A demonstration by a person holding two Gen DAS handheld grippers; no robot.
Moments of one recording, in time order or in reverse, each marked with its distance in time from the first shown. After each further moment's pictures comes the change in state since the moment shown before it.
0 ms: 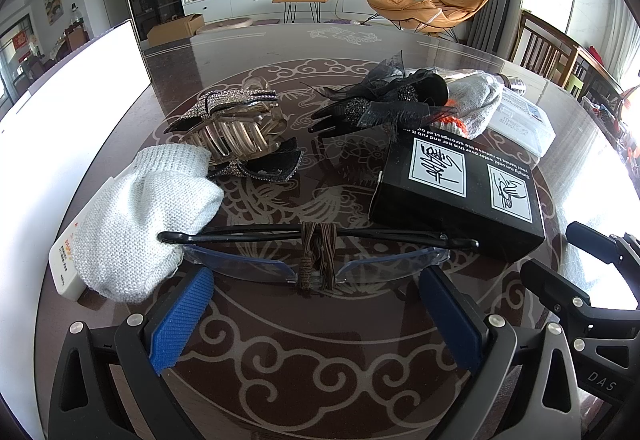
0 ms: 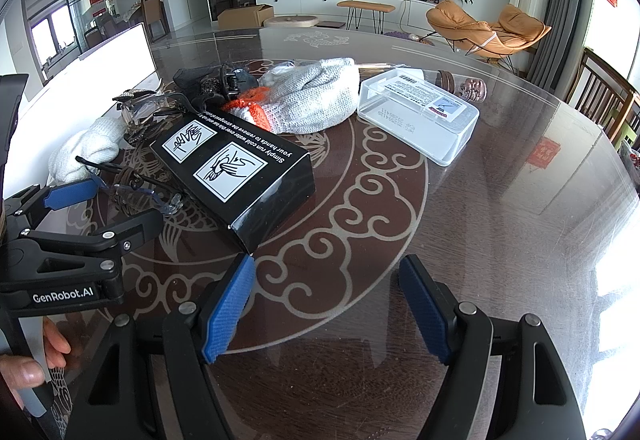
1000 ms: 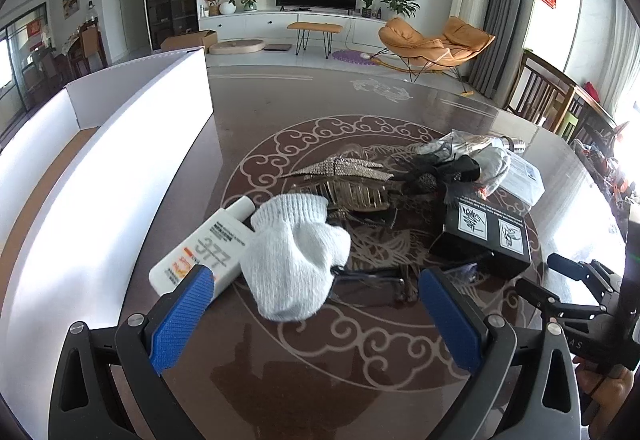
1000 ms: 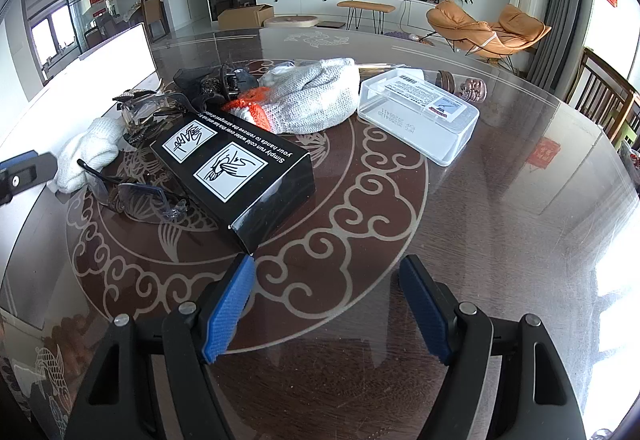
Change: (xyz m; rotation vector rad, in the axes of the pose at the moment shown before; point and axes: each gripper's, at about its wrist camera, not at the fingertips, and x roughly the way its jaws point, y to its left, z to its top) left arm -0.059 0.085 0.015 -0.062 -0.091 -0.075; right arm -0.001 0.002 0.001 0.001 0.000 0.002
